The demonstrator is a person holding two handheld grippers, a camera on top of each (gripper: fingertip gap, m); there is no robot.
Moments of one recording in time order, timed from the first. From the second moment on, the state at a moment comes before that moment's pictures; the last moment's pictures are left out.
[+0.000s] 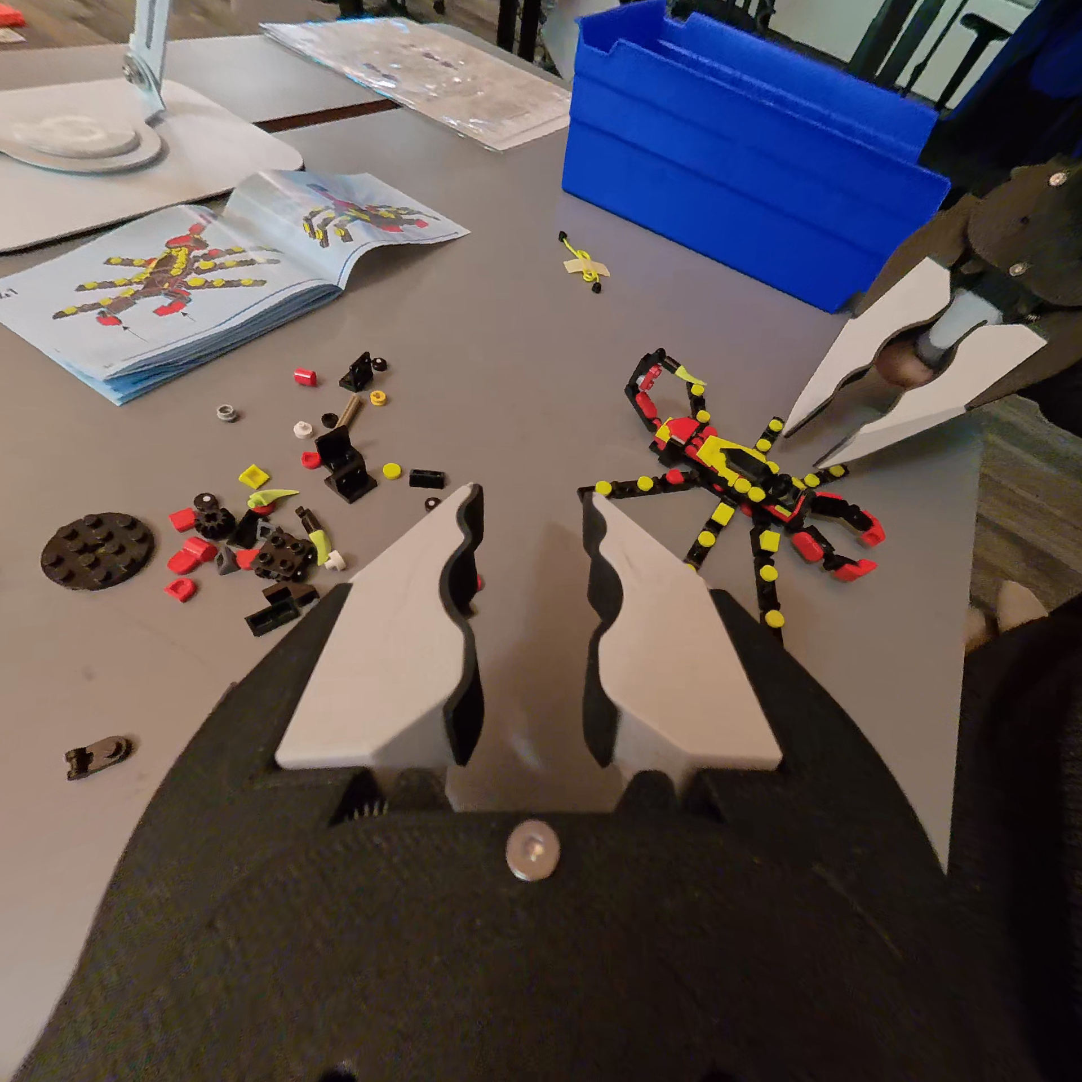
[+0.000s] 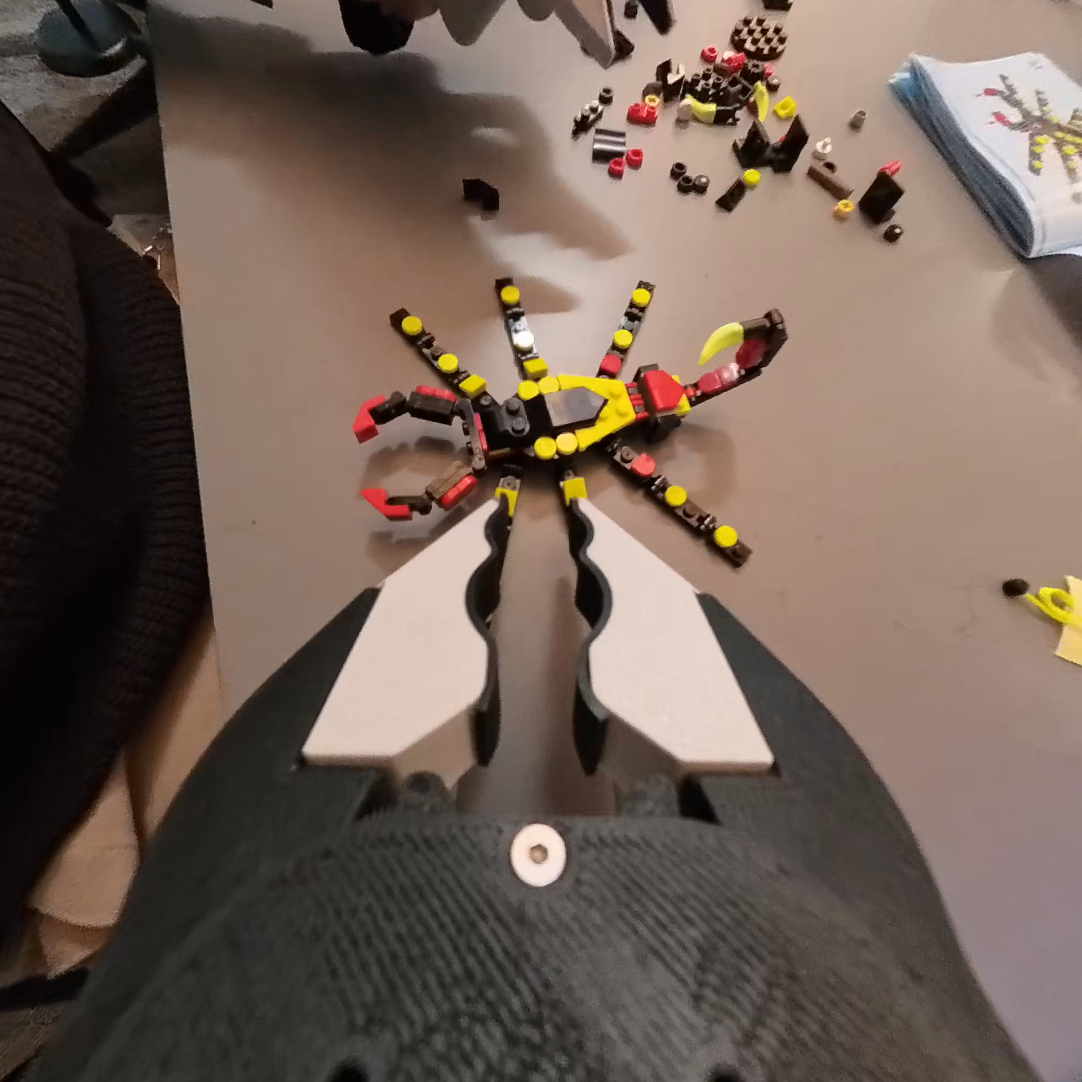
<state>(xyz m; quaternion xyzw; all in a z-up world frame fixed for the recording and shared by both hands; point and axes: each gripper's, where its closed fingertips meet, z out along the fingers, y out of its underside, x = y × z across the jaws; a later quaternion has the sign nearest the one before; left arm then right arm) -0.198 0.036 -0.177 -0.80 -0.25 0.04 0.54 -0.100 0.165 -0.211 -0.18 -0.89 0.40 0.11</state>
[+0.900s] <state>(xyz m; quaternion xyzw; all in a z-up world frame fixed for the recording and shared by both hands) -0.186 0.046 -0.181 -0.82 -0.22 0.04 0.53 -0.102 0.131 -0.190 -0.17 -0.86 0.47 0.11</state>
